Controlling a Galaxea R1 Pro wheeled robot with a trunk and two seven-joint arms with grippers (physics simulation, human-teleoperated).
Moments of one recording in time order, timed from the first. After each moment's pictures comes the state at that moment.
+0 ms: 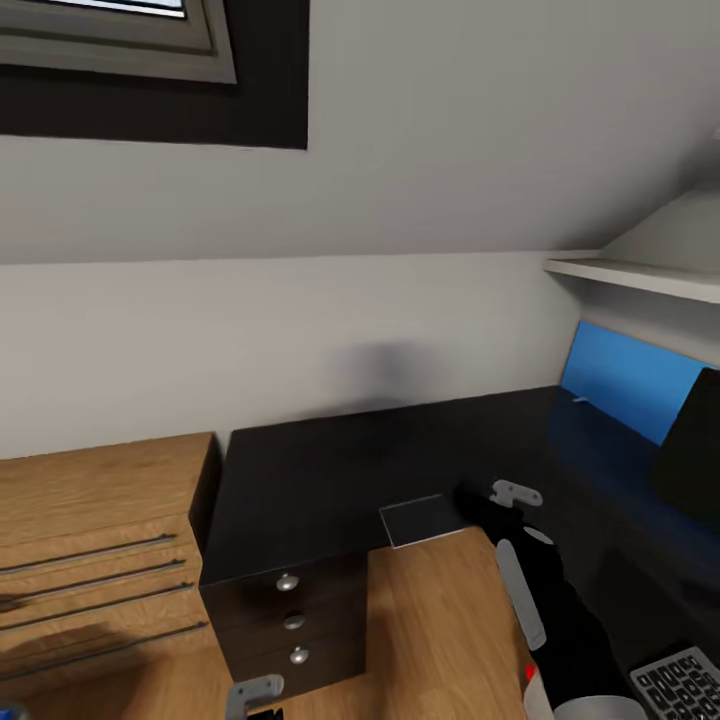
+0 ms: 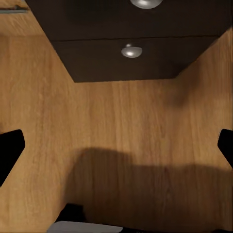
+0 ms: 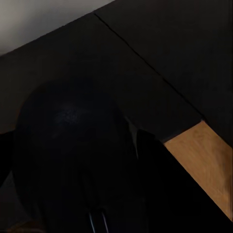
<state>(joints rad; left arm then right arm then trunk) -0.16 0.11 -0.65 -0.87 0.79 0.15 0.51 -0.43 0.06 -0.05 -1.26 -0.26 0.49 -0.21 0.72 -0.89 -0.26</state>
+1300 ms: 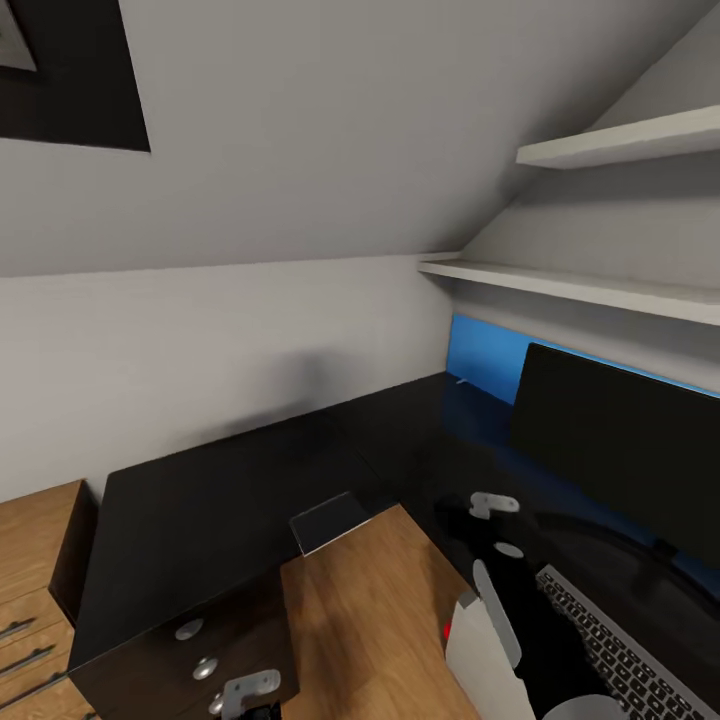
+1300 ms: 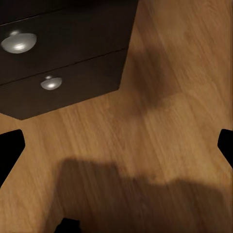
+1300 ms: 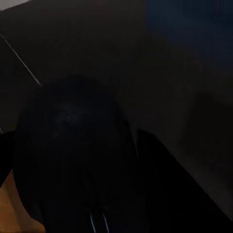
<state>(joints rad) -0.16 0.11 -0.64 -0.88 0.79 0.10 0.51 -0.43 0.06 0.05 -1.12 -0.13 0.38 -0.20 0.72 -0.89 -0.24</state>
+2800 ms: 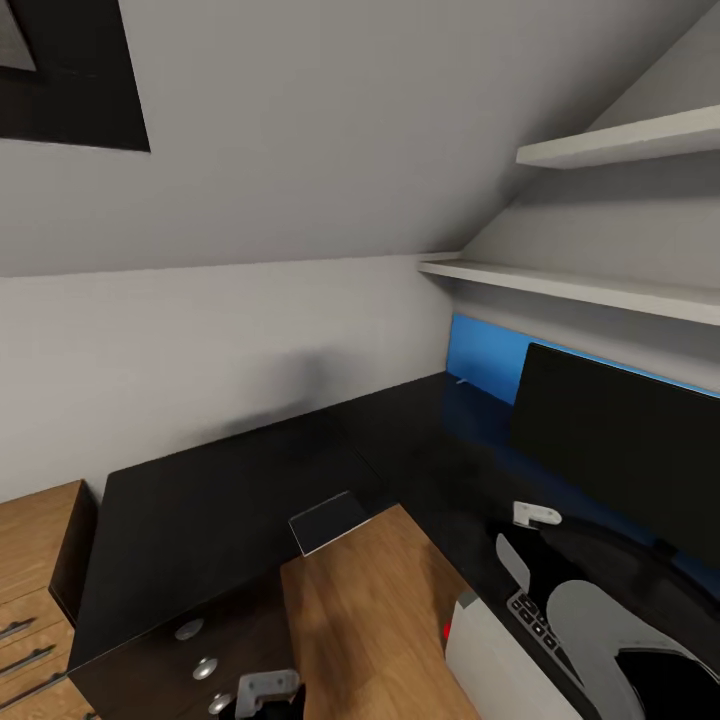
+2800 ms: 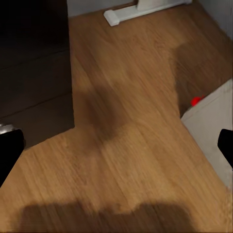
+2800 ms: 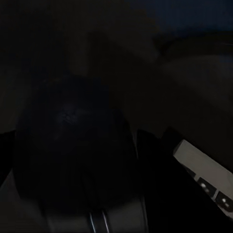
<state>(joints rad) -0.12 0.25 -0.88 -1.17 0.85 -0.04 0.51 -0.81 -0.06 -0.01 -0.33 -0.18 0.23 -0.39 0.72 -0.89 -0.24</state>
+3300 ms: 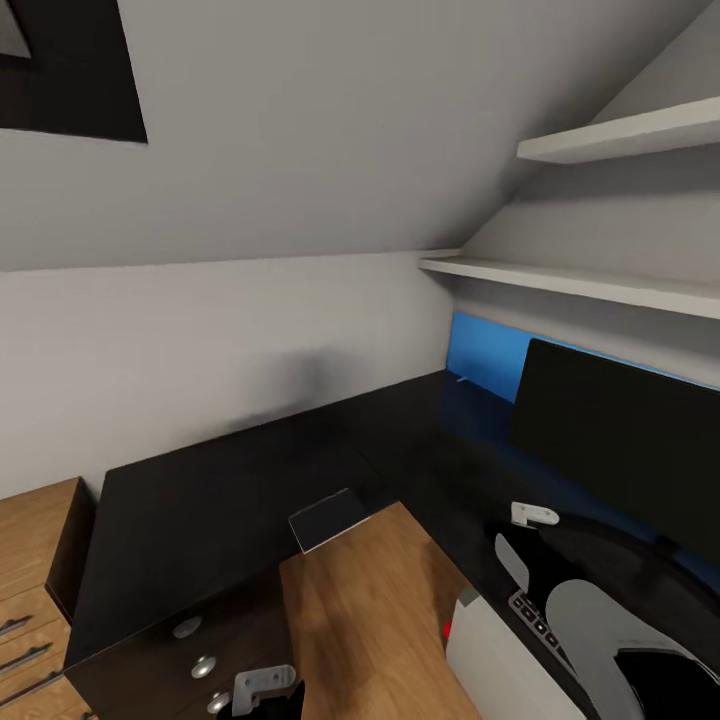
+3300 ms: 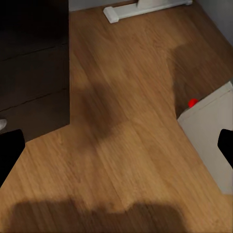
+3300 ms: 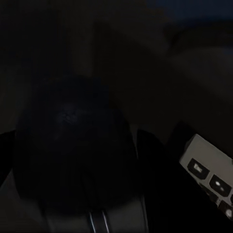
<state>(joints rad) -0.12 0.27 -0.88 -1.20 0.90 -0.04 0.52 -0.81 -0.06 0.00 -0.33 -0.19 0.26 -0.38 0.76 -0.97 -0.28</state>
